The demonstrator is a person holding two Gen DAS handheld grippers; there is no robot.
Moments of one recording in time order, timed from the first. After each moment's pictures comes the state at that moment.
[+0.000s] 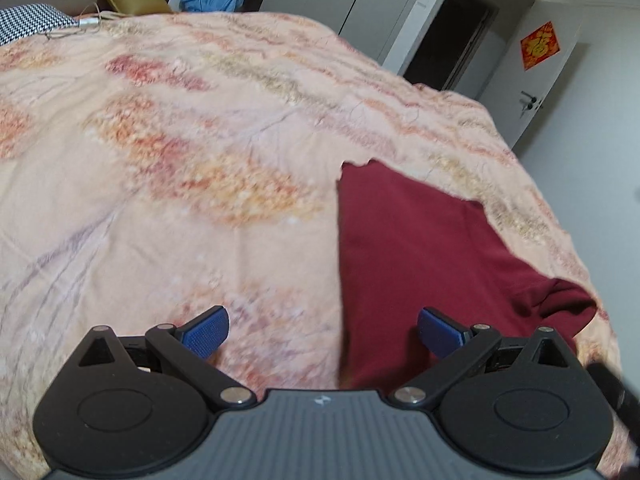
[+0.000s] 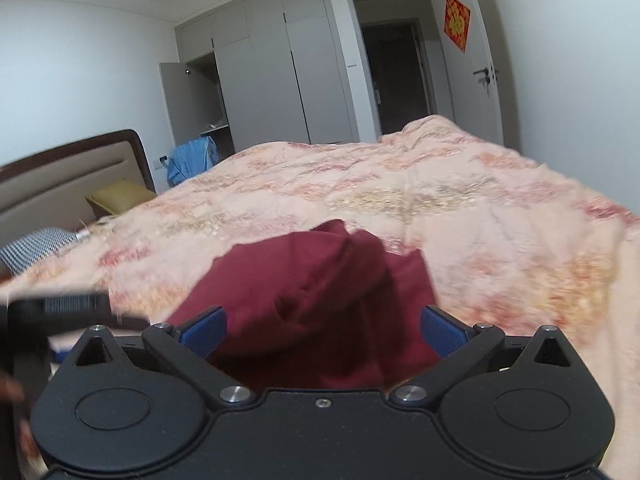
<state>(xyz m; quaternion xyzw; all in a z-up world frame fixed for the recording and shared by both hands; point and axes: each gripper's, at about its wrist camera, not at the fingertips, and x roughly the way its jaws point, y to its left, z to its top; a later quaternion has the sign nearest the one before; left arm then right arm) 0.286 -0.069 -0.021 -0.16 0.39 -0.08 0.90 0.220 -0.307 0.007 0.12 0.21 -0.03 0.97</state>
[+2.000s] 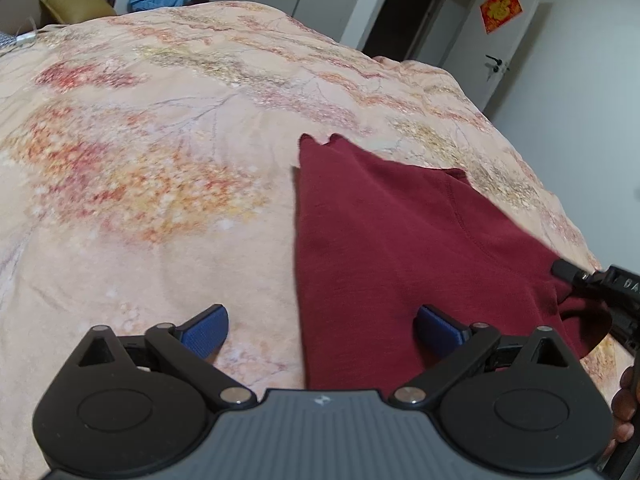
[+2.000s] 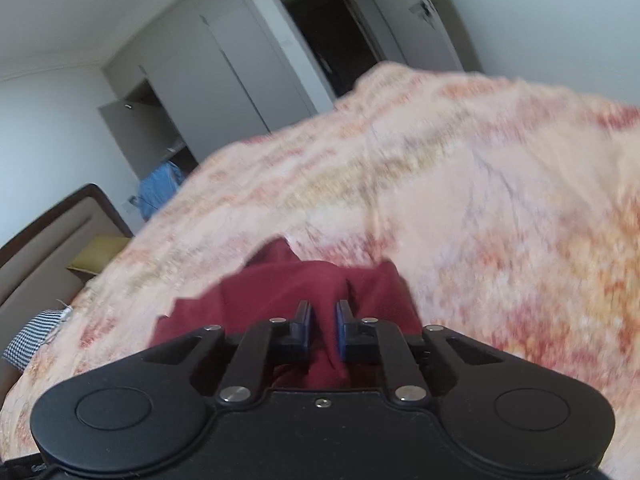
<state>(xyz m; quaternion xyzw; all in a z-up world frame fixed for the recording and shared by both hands) 0.335 -0.110 -0.040 -0.11 0.39 -0.15 0.90 0.316 -0.381 -0.019 0.26 0.22 -0.05 0.94</state>
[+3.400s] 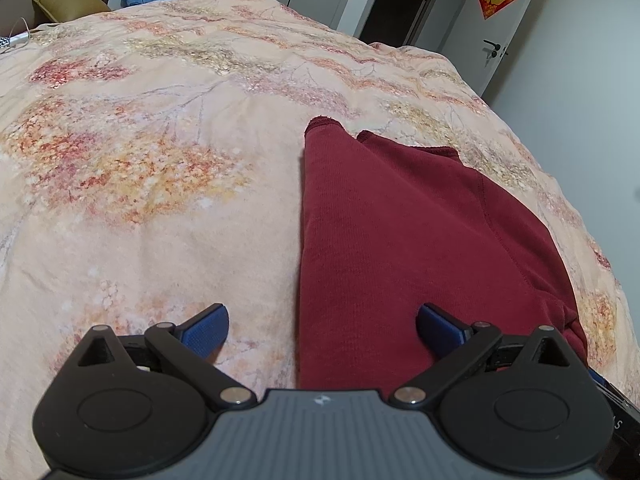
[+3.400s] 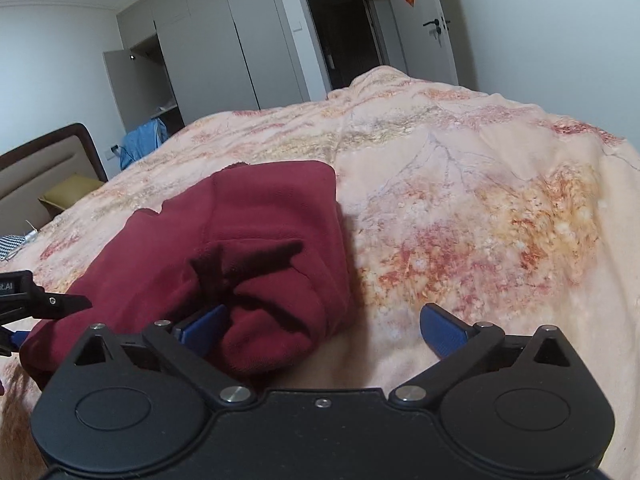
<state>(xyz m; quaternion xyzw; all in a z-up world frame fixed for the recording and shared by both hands) 0.325 -0.124 -0.046 -0.10 0.41 -0.14 0.90 0.248 -0.370 -0.069 0.16 0.26 -0.08 0.95</state>
